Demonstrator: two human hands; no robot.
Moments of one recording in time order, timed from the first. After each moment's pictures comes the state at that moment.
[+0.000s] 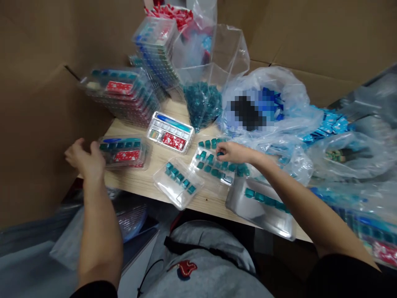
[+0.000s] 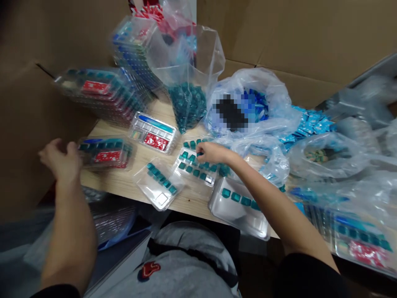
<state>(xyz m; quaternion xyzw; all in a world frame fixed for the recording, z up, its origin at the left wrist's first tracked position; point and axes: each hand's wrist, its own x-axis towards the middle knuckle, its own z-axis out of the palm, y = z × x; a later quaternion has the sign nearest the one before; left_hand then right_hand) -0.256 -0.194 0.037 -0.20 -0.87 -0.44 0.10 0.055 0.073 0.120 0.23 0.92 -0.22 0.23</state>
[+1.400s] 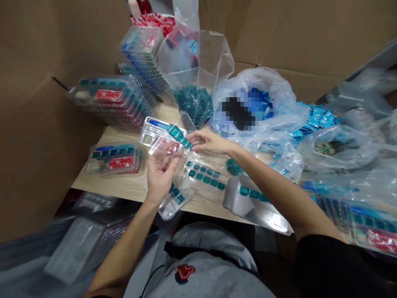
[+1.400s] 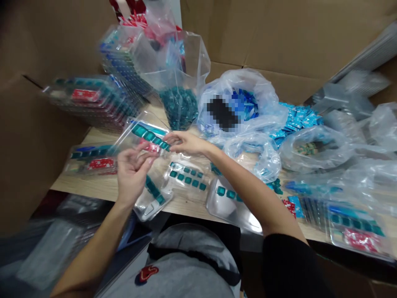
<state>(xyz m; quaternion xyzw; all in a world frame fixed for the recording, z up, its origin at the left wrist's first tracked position) -0.071 -0.121 0.069 -0.39 -0.63 -0.66 -0.14 0.019 0.070 0.111 0.16 0.81 -0.56 0.04</state>
